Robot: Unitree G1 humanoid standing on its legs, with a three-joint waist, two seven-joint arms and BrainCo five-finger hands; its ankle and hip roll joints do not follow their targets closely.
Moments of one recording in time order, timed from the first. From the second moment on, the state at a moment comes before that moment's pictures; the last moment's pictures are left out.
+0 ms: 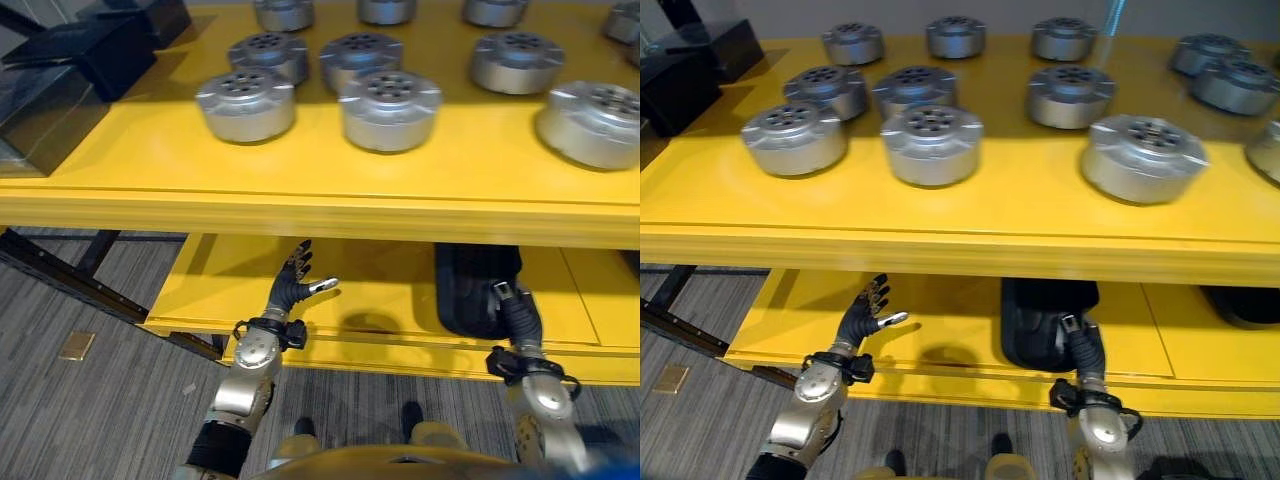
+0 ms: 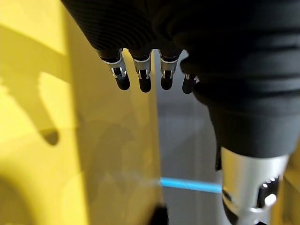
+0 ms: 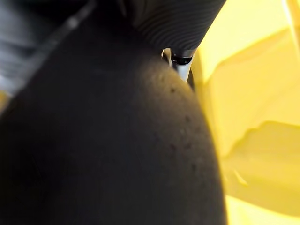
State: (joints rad) left arm 0.08 0.20 -0.14 0.06 -0.19 -0.01 0.01; right arm 0.28 -0.03 -0.10 -0.08 0.22 -0.02 0.01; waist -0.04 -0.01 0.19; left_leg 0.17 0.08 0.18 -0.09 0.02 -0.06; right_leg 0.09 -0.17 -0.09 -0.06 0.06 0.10
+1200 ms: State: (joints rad) left arm -0.14 0.23 -0.22 0.07 -0.24 -0.07 0.04; right arm -0.35 -0.14 0.12 0.10 0.21 -0.03 -0.09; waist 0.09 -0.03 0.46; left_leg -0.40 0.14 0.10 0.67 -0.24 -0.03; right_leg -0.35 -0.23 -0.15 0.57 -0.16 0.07
